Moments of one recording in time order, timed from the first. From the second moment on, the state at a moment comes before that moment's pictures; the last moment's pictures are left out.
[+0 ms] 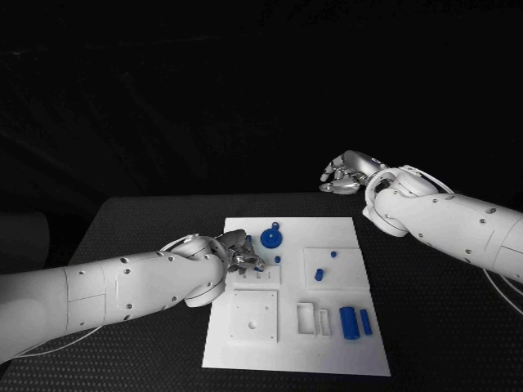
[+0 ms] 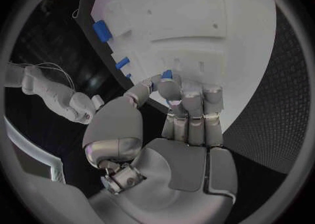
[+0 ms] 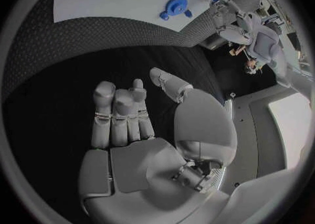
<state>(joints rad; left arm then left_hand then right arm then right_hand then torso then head) 1.18 -0.58 -0.24 1.36 -1.06 -0.34 -0.40 0.88 -0.07 0.67 -0.25 0.45 1.11 0.09 0.43 0.61 1.47 -0.09 0.87 0.64 1.22 -0.15 1.27 0.77 0.05 1.01 -0.16 1.07 1.31 1.25 -0.58 -0.02 1.07 -1.30 -0.37 -0.15 0.98 -0.25 0.75 -0.18 0.22 0.98 0.10 0.32 0.43 1.13 -0.01 1.01 1.05 1.26 -0.11 1.21 0.98 0.24 1.18 -0.04 1.02 1.31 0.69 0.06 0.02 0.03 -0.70</state>
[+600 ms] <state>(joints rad) 1.18 -0.58 -0.24 1.36 -1.07 -0.31 -0.41 0.88 -0.07 0.67 -0.24 0.44 1.11 0.09 0.43 0.61 1.47 -0.09 0.89 0.64 1.22 -0.15 1.29 0.77 0.05 1.01 -0.16 1.08 1.31 1.25 -0.58 -0.02 1.08 -1.30 -0.37 -0.15 0.98 -0.25 0.75 -0.18 0.22 0.98 0.10 0.32 0.43 1.13 -0.01 1.01 1.05 1.26 -0.11 1.21 0.98 0.24 1.18 -0.04 1.02 1.31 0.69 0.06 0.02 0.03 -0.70</state>
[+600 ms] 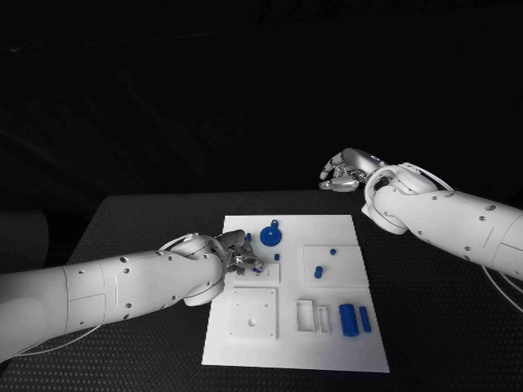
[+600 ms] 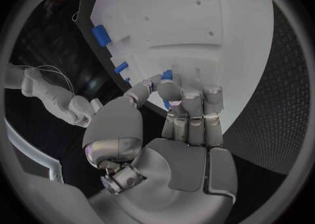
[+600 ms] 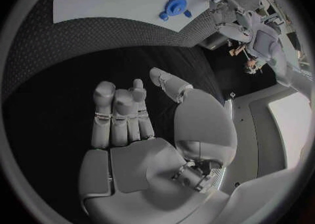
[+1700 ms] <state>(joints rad) 1.18 -0.58 -0.24 1.35 -1.08 -0.27 -0.42 0.87 -0.05 0.67 -0.25 0.46 1.11 0.09 0.43 0.61 1.47 -0.09 0.91 0.64 1.22 -0.15 1.31 0.76 0.05 1.01 -0.16 1.09 1.31 1.25 -0.58 -0.02 1.08 -1.30 -0.36 -0.15 0.98 -0.25 0.74 -0.18 0.24 0.98 0.10 0.32 0.43 1.13 -0.01 1.01 1.05 1.26 -0.11 1.21 0.98 0.24 1.18 -0.04 1.02 1.31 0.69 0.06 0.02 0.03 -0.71</state>
